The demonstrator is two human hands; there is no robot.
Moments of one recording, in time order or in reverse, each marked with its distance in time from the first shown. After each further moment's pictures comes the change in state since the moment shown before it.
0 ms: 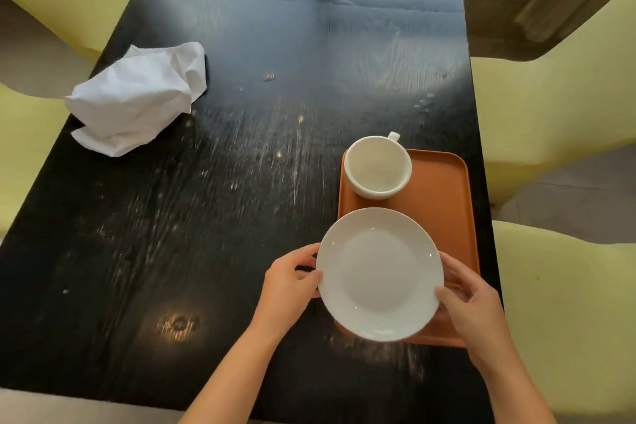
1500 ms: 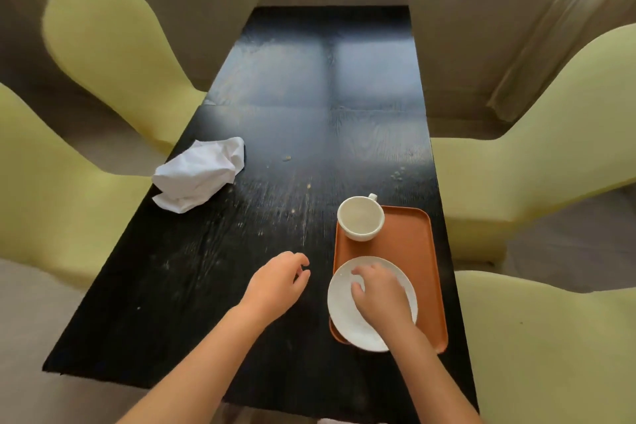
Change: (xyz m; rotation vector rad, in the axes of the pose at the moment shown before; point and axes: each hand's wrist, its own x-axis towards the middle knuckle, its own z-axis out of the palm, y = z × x) left_hand -0.062 0.090 -0.036 0.924 0.109 0.339; right_hand -0.051 -0.083 0.049 -0.813 -0.071 -0.455
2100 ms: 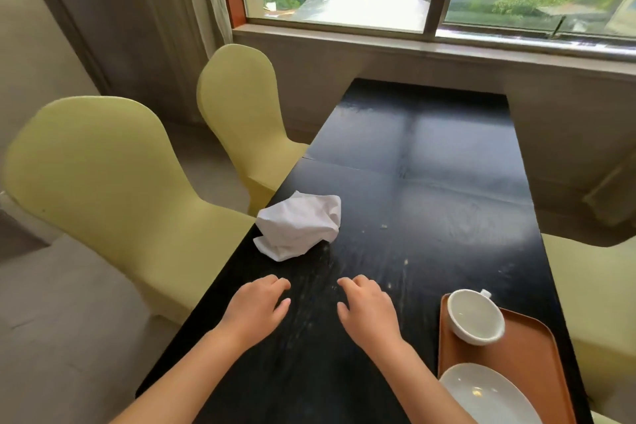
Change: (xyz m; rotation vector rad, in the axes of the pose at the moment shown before) left_hand -0.021 -0.201 -0.134 0.146 0.247 -0.042; right_hand 0.071 -0.221 0.060 -0.185 -0.062 -0.411
